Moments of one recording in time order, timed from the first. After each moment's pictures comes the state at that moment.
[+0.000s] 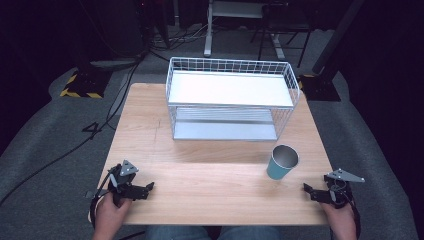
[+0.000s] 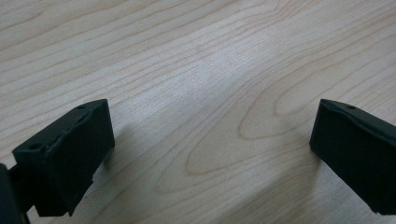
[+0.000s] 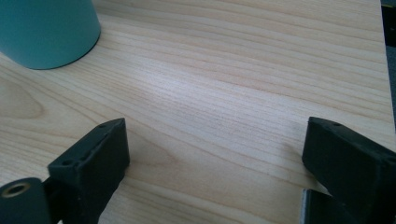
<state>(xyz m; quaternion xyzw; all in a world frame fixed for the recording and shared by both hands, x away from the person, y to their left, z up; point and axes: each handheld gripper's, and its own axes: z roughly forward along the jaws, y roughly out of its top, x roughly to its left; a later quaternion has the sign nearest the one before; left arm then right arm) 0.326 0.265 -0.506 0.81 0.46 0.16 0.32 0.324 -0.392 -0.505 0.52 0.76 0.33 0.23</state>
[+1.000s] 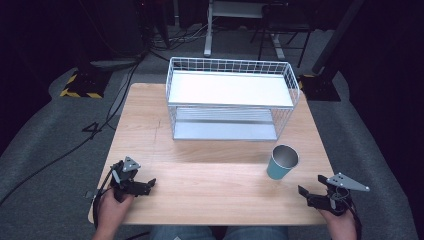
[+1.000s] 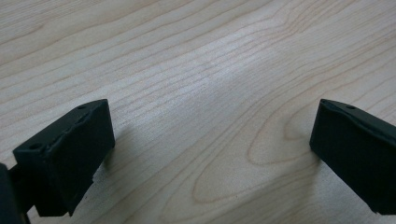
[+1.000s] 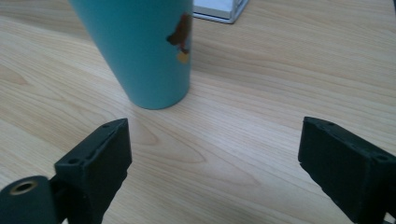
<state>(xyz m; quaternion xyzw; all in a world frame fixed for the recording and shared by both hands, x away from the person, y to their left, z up) 0.337 0.262 -0.506 0.81 0.46 0.17 0.32 0.295 -0.359 -0.471 0.47 0.75 0.39 0.23</state>
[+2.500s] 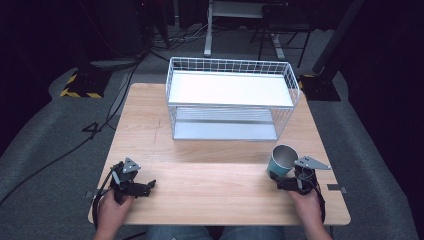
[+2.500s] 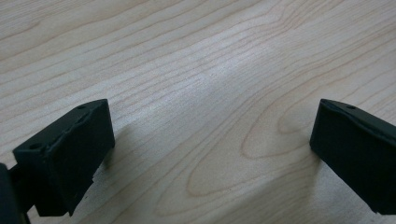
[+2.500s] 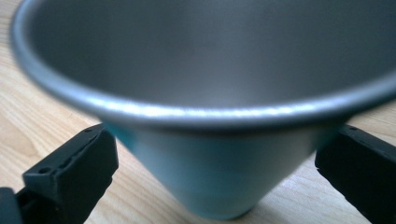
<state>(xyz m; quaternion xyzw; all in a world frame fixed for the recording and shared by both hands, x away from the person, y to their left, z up) 0.333 0.261 -0.506 0.81 0.46 0.17 0.32 0.354 -0.289 -0.486 0.45 0.75 0.43 0.21</state>
